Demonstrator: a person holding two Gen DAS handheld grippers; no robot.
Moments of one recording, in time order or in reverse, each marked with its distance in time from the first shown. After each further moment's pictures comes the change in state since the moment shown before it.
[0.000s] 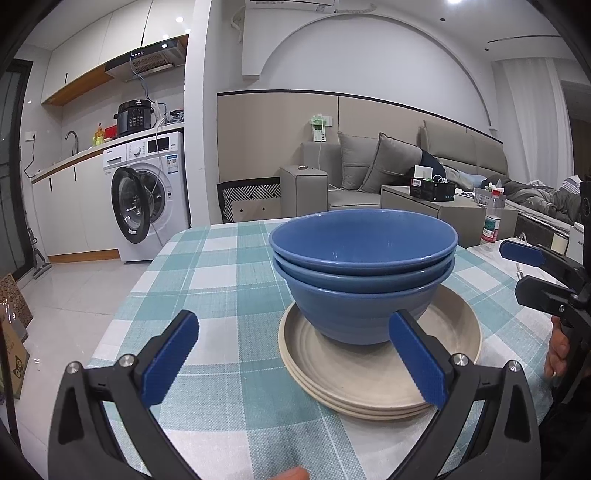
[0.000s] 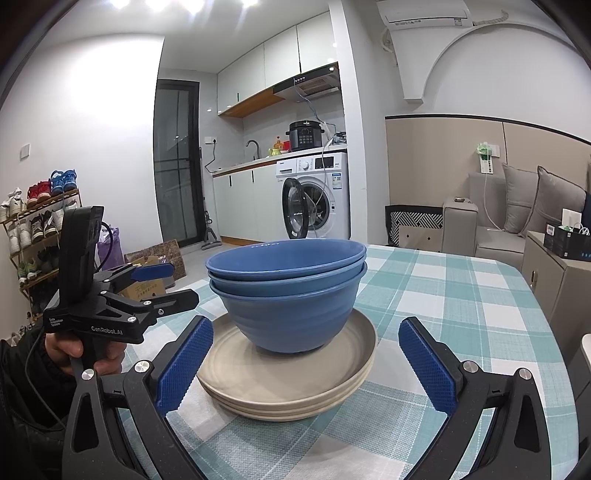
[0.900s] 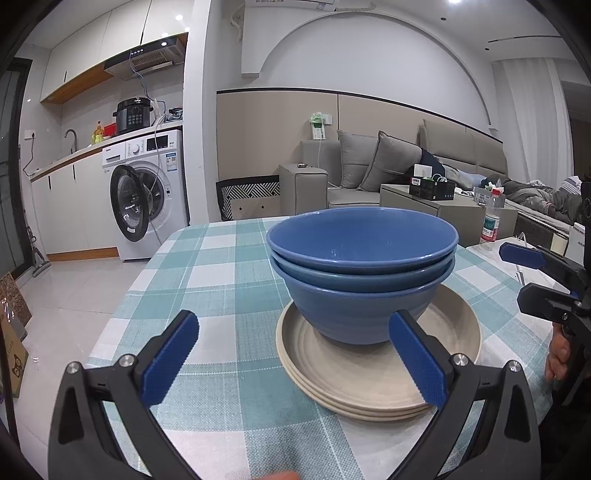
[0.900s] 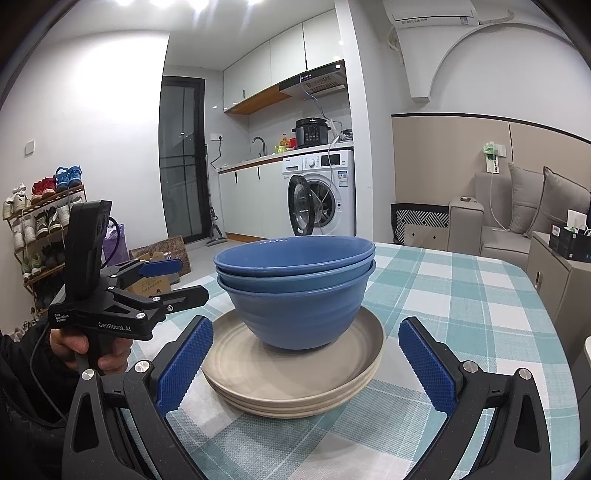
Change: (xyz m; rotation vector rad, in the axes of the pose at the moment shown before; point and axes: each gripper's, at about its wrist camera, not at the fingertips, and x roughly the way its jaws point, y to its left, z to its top) left arm 0.003 -0.001 -0.001 -0.002 0.011 -0.003; right arm 0.001 0.003 -0.003 -0.014 0.014 0.025
